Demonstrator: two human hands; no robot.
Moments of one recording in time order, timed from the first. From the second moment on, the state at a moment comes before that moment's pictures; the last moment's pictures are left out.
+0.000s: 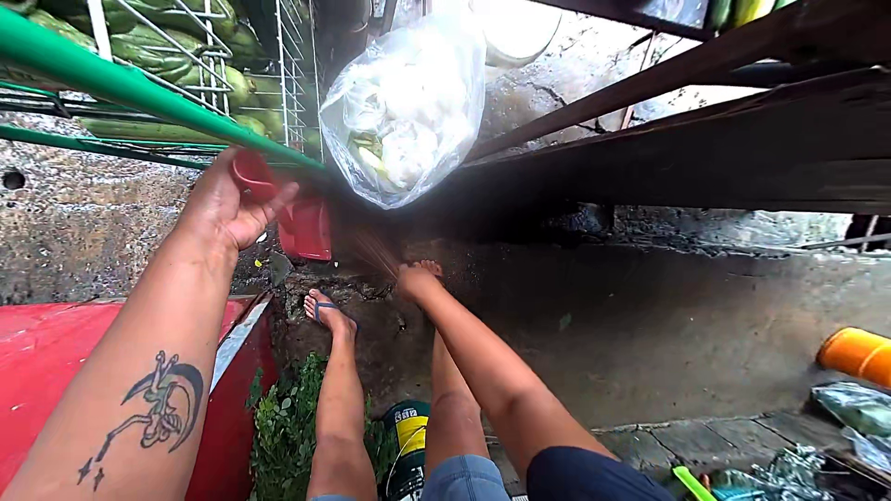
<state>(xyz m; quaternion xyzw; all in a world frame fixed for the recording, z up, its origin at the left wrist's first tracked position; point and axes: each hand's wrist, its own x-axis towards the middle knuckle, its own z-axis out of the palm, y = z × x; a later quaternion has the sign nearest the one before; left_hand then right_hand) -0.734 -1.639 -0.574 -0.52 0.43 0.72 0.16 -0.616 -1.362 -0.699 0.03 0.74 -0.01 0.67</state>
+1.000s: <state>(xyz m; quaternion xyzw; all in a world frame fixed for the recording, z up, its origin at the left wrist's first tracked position) -0.631 -1.725 -0.524 -0.57 0.44 0.66 0.23 -0.634 -1.306 -0.776 0.45 0.68 -0.32 0.49</state>
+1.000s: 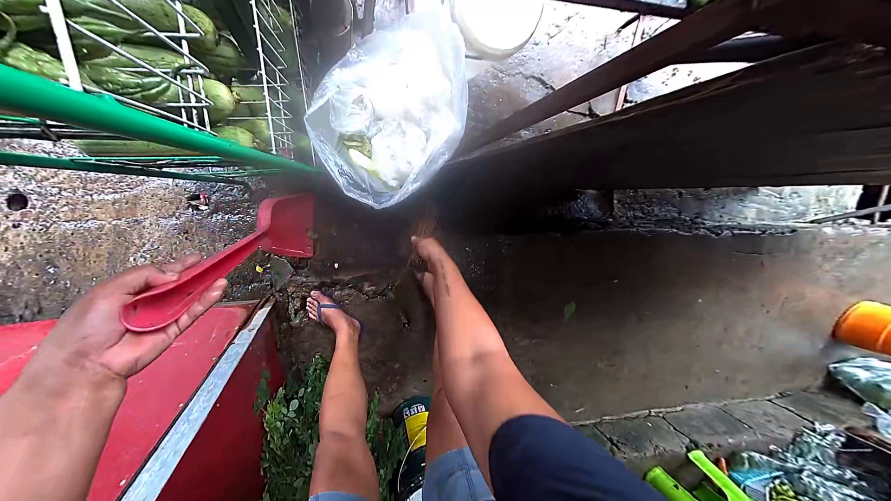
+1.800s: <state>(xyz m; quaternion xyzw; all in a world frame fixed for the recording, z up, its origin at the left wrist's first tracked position) -0.737 -1.699 -0.579 -0.56 0.50 0.56 0.35 -0.521 -1.445 -0.691 0.25 0.60 -0.40 0.64</state>
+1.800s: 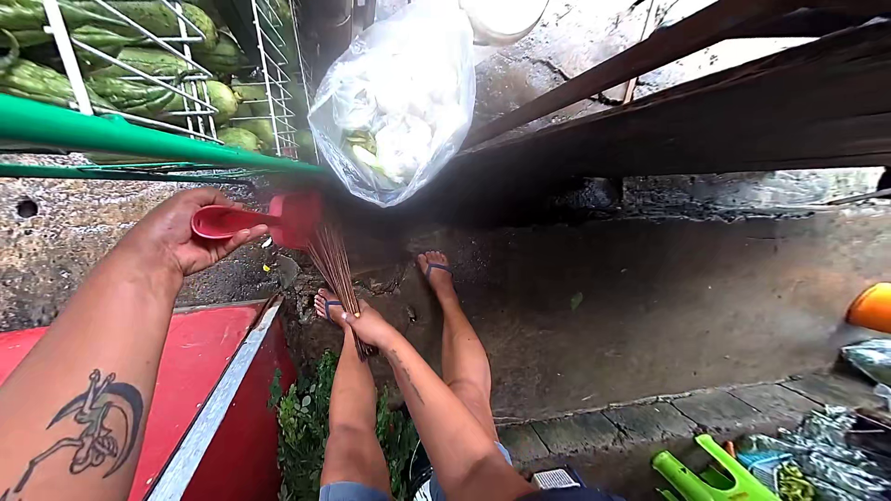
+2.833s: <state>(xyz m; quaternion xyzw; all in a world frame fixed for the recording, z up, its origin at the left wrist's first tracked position) -0.723 -1.721 -0.596 -0.54 0.48 0.59 0.36 -0.546 -1.407 -0.676 0.59 0.45 -0.58 0.33</state>
